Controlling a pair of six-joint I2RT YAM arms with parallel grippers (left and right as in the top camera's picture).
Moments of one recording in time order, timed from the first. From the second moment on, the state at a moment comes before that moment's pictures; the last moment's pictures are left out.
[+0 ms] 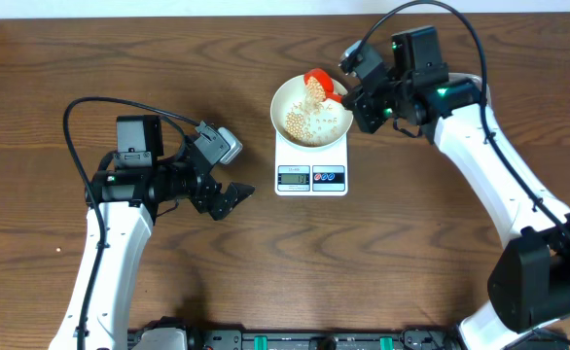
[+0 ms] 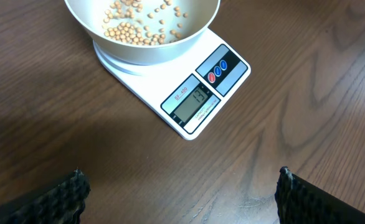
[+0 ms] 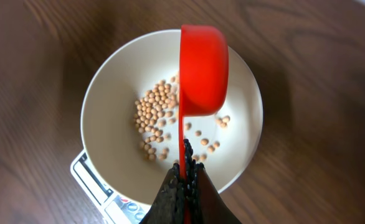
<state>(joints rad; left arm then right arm) 0.03 1.29 0.96 -0.77 0.70 0.72 0.31 1.77 1.48 -0.60 -0.41 -0.32</state>
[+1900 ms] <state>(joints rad) 0.03 1.29 0.96 -0.77 0.70 0.72 -0.20 1.64 1.48 -0.85 -0.50 -0.16</state>
